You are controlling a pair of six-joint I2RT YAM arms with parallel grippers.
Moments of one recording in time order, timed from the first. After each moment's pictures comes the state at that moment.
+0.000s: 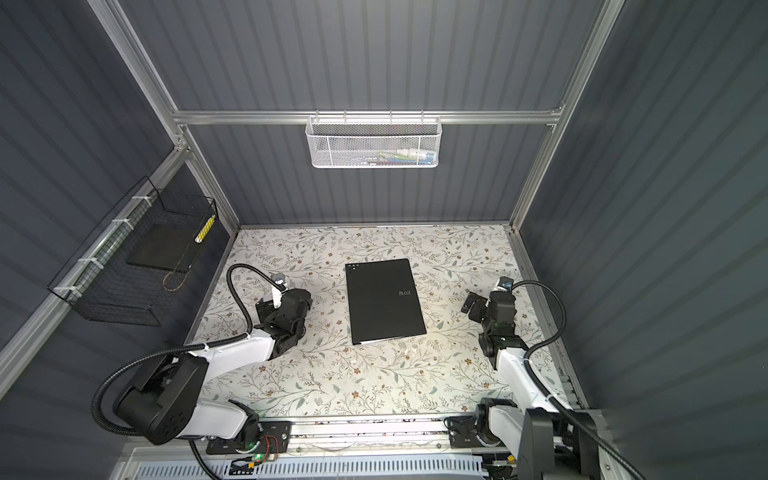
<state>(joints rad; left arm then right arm) -0.46 1.45 0.56 0.28 -0.91 -0.31 -0.08 1.10 0.39 0.18 0.10 0.27</state>
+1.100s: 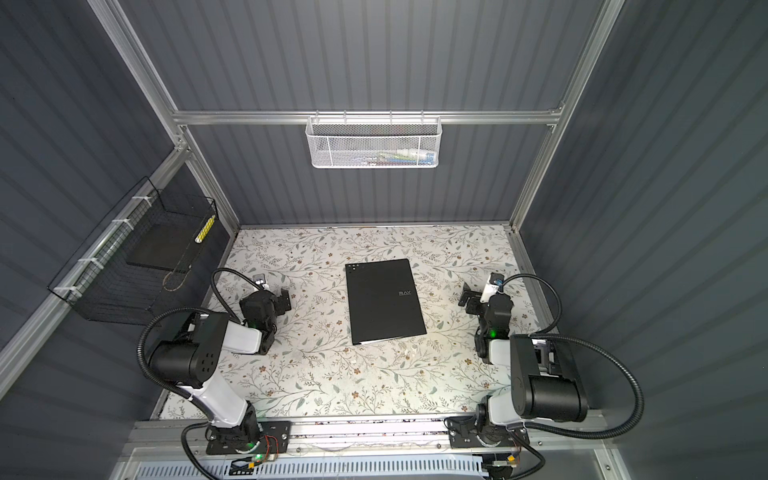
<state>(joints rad) -0.11 1.72 0.45 0.85 -0.40 -0.04 -0.10 1.46 0.30 0.87 -0.02 0.10</state>
